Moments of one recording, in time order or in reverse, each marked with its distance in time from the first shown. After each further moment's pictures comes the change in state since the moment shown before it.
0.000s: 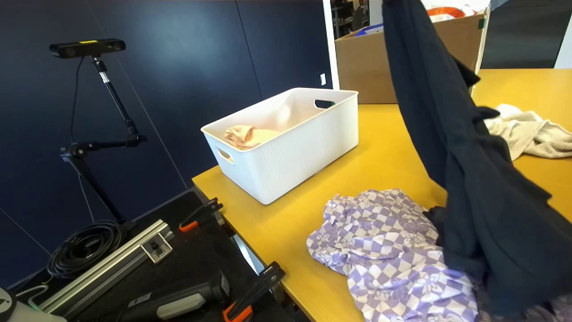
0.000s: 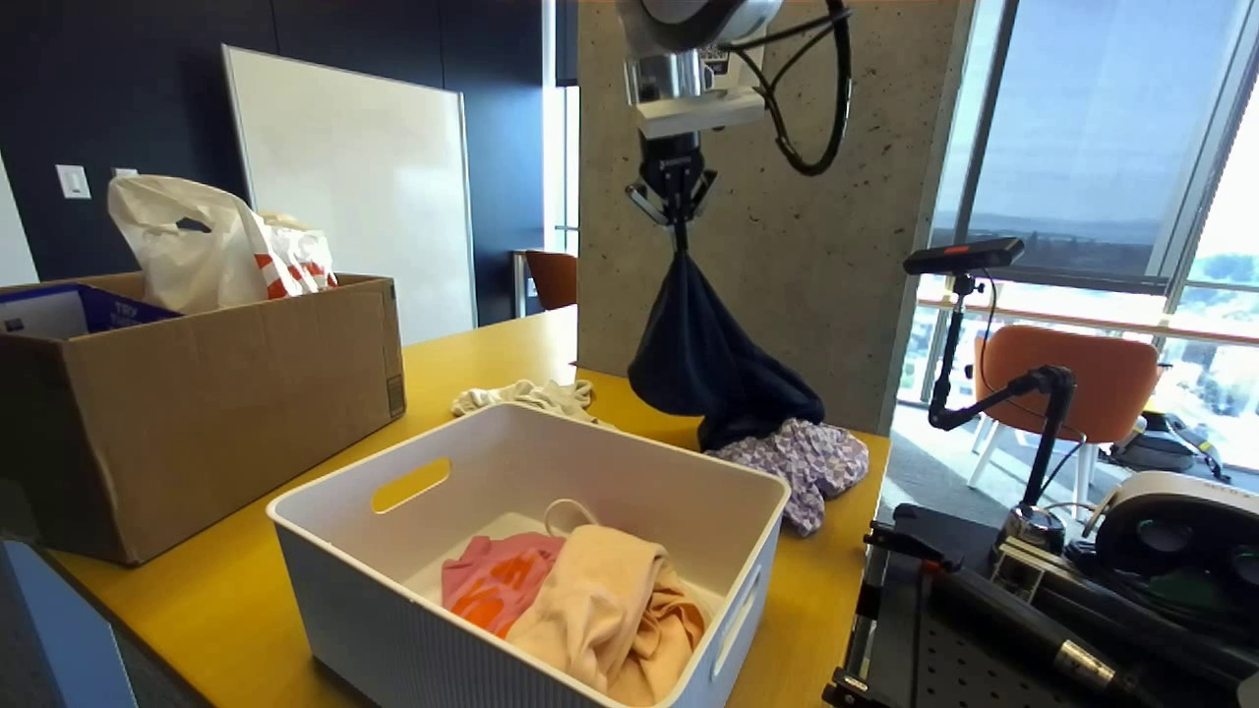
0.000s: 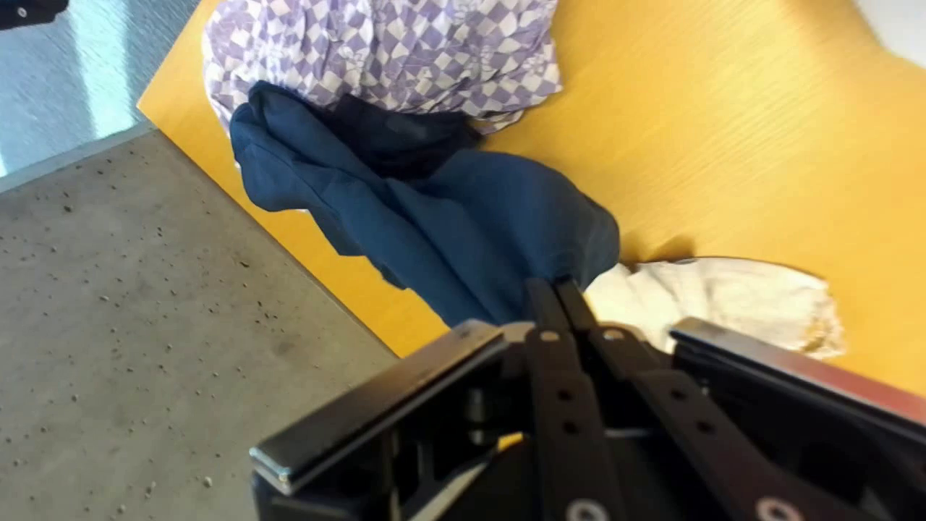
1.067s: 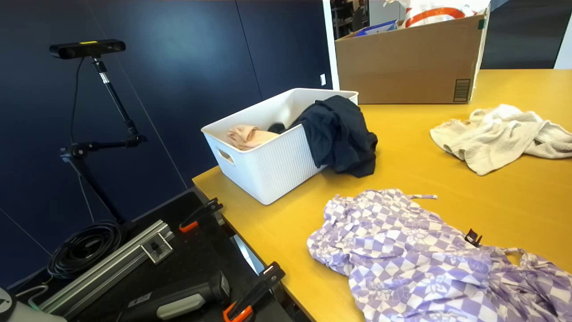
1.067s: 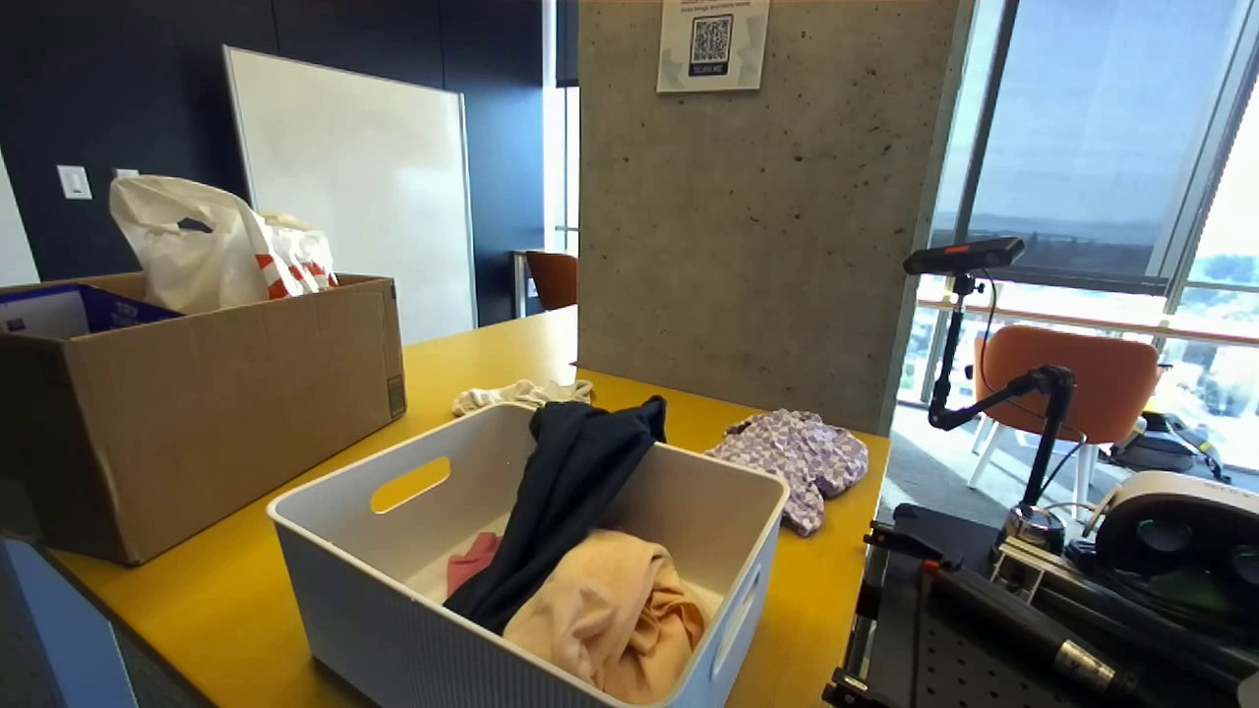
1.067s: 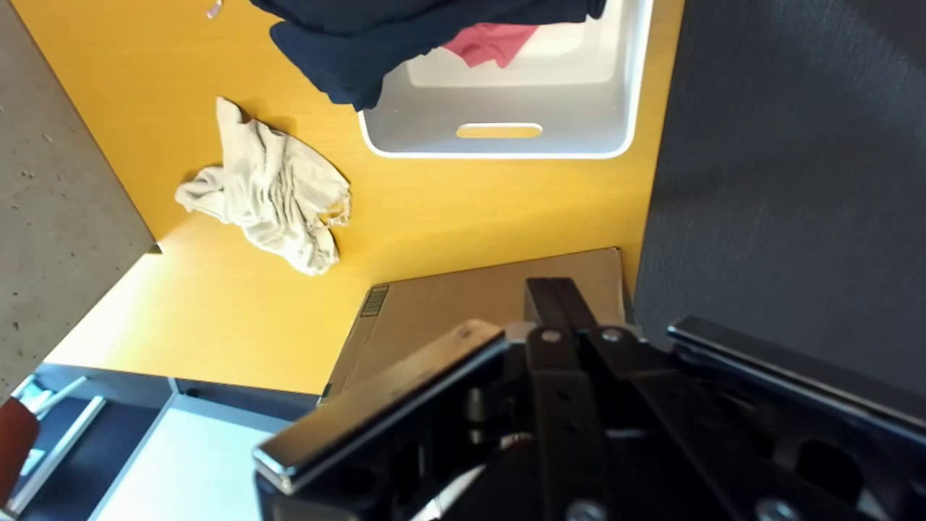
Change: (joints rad) arm 0.367 -0.116 0.332 0.224 -0.188 -0.134 -0.057
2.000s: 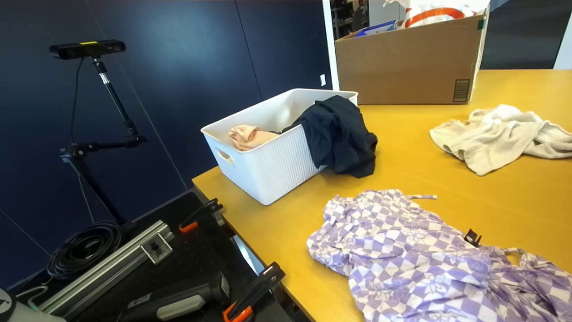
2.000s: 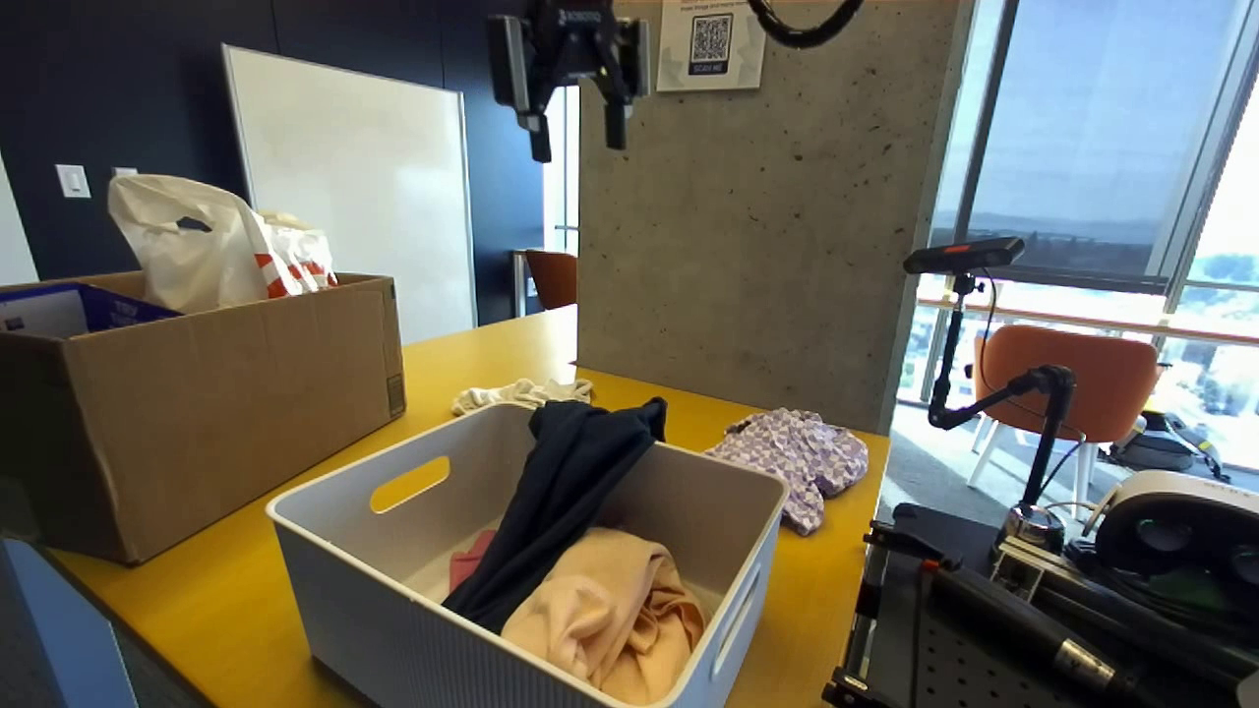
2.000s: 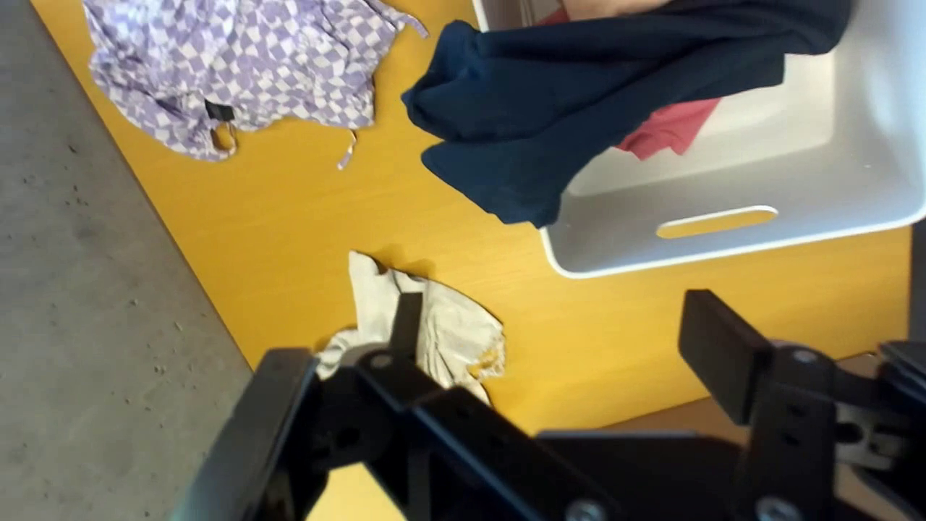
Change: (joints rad) arm -0.217 0.029 -0.107 -0.140 0.137 -0.005 -0.052
